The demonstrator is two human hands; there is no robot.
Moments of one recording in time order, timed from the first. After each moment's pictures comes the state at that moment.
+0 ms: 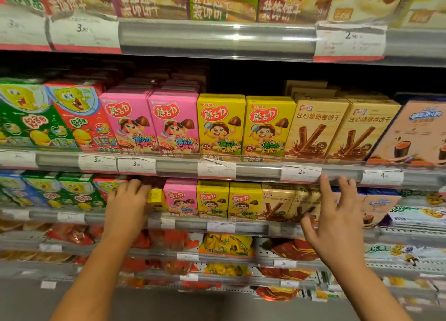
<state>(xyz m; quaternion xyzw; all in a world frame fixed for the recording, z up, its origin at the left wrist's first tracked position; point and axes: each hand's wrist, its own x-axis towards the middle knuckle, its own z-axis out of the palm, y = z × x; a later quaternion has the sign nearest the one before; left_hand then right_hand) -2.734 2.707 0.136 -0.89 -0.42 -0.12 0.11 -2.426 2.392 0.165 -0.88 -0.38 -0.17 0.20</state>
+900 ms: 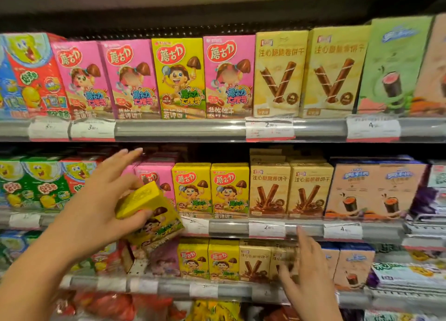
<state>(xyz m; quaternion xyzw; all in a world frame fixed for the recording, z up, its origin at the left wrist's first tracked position) -2.717 2.618 0.362 -0.92 -0.19 -0.33 0.02 -2.420 2.370 0.189 -0.84 -0.40 -0.06 0.36</state>
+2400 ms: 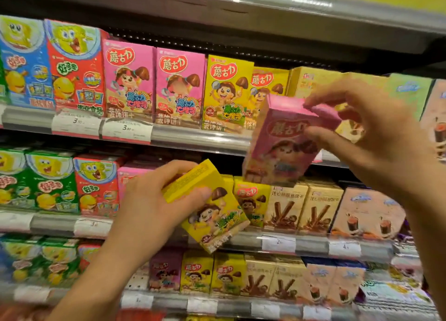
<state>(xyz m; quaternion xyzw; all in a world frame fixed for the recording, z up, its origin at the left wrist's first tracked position) -2.710 2.576 0.383 -0.80 -0.17 -0.49 -0.29 -2.482 2.385 0.508 -0.59 -0.67 -0.33 0.30</state>
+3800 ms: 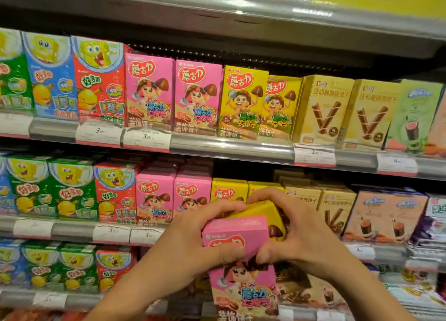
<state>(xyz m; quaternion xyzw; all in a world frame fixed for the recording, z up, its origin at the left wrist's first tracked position) -2.722 2.576 0.364 -0.85 -0.06 -0.30 -0.42 -2.540 2.427 0.398 -0.64 -0.65 0.05 0.41</state>
